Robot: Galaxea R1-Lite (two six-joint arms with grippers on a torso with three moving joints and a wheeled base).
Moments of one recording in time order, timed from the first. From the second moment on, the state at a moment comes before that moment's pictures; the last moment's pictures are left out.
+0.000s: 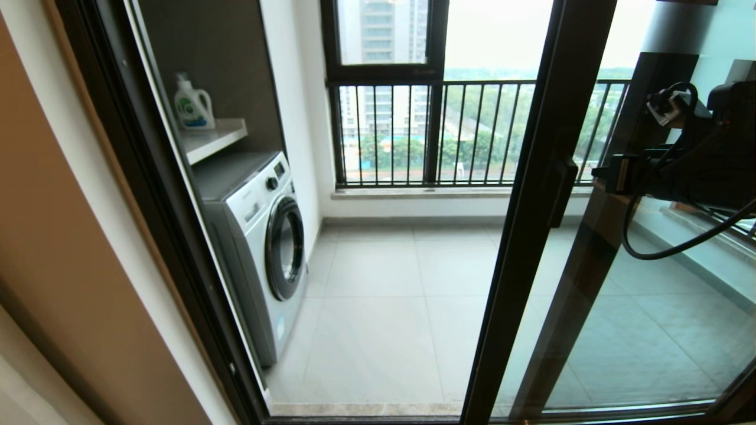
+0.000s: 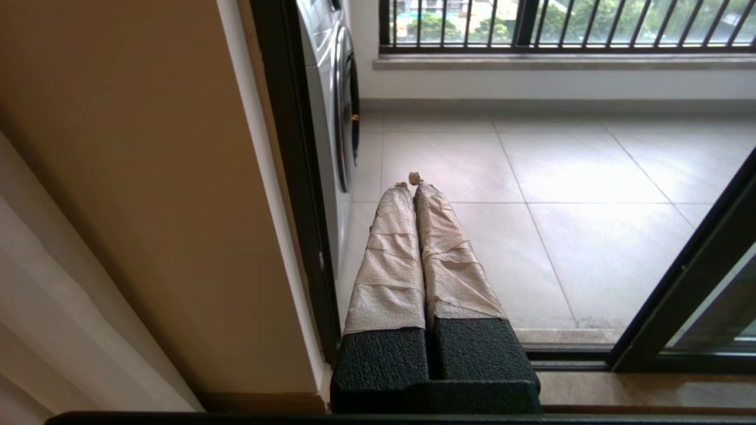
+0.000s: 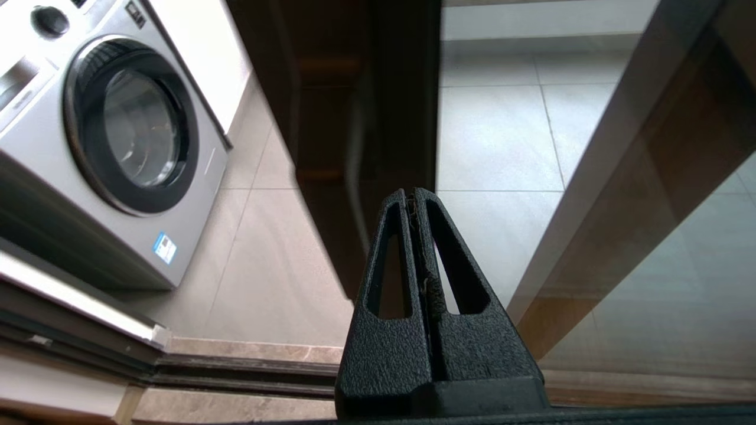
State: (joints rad) left arm 0.00 0.00 0.00 0.00 0.00 0.01; right arm -0.05 1.70 -1.22 -0.21 0.16 0.02
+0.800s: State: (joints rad) left arm 0.00 0.00 0.00 0.00 0.00 0.01; right arm 0.04 1.85 -1.30 -0.32 0.11 0.06
